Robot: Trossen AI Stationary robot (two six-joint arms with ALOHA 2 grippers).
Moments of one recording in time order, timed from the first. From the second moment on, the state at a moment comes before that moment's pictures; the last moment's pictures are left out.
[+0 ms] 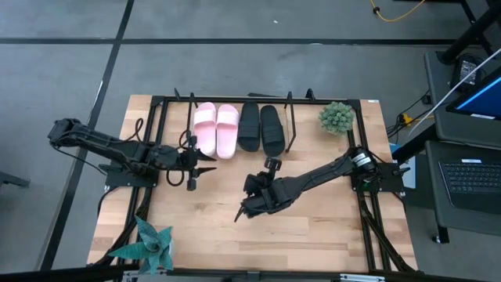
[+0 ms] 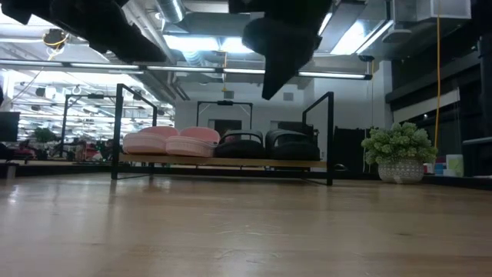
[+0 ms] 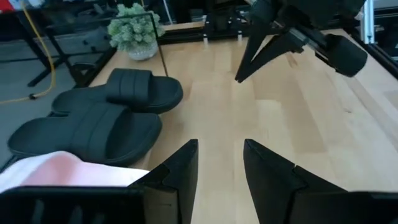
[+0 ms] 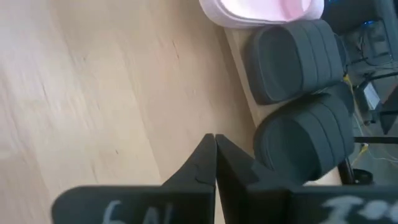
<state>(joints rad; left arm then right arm) -0.20 0.81 0.46 -0.04 -0.32 -0.02 0.36 2.12 1.82 -1.15 0.73 0.54</state>
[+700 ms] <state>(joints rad) -0.25 0.49 0.46 -0.12 -0.36 0.09 0.34 1.39 1.02 -0.18 0.49 0.12</state>
